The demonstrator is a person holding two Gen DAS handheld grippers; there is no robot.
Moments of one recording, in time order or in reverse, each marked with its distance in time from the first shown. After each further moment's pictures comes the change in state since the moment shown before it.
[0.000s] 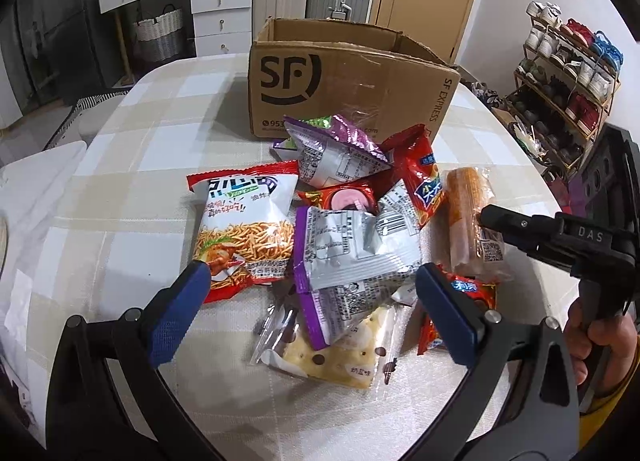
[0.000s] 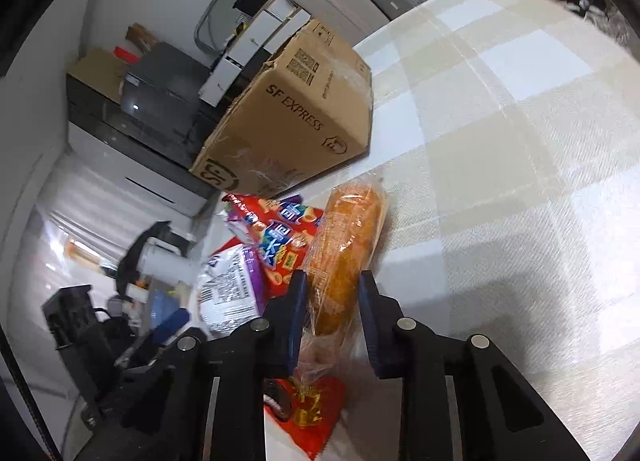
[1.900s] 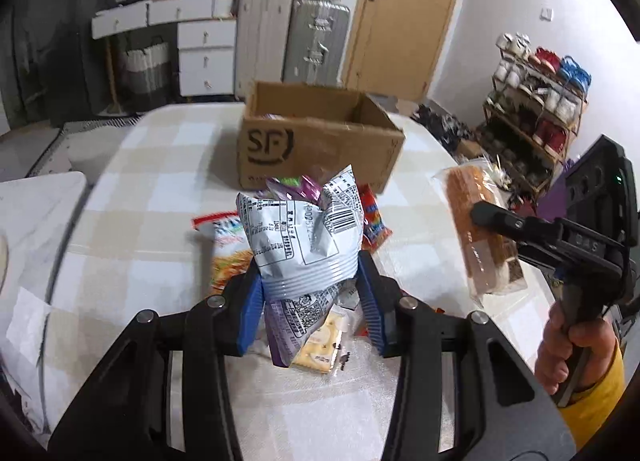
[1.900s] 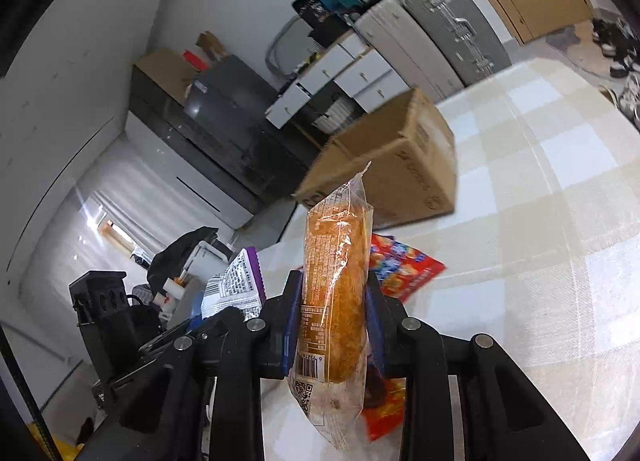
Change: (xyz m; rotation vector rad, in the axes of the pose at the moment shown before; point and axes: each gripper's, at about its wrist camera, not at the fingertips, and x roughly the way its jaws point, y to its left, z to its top) left arm -0.103 0.006 0.002 0.002 -0.154 -0.094; right arm -0.077 0.075 -0.017 -0.162 -0.163 0.189
